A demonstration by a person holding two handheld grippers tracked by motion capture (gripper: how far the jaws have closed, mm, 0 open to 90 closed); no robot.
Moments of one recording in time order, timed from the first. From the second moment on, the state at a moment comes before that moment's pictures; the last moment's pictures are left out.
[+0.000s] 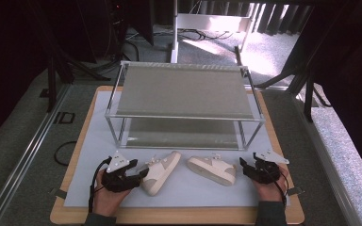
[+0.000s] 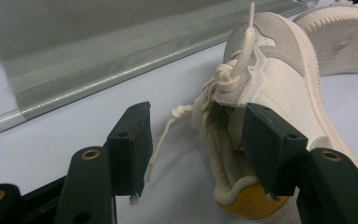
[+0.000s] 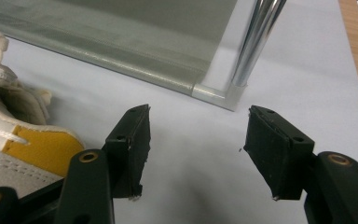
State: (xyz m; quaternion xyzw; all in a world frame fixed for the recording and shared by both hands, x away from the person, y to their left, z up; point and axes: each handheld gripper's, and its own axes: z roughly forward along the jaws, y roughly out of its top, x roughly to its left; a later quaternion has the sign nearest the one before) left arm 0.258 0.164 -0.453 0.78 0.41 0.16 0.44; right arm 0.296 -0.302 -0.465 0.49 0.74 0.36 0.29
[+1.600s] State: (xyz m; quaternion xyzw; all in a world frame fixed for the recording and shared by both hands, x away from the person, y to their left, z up) left arm 0.264 0.141 -0.447 0.81 0.37 0.14 0.43; right arm 0.294 -0.300 -0.464 0.48 0.74 0.36 0.29
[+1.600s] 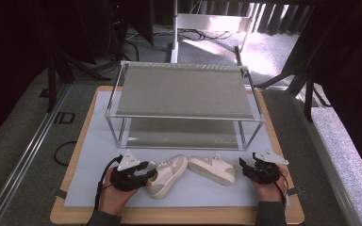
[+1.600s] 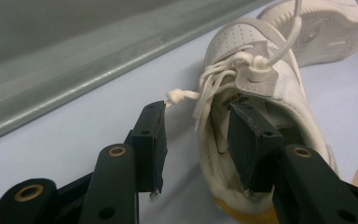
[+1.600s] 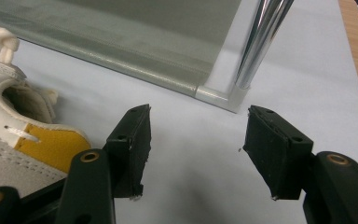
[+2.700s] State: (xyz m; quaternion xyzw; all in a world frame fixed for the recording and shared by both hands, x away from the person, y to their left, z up) left arm 0.272 0.150 -0.444 0.77 0.42 0.14 0.46; right arm 0.294 -0.300 -0.465 0.48 0.74 0.36 0.30
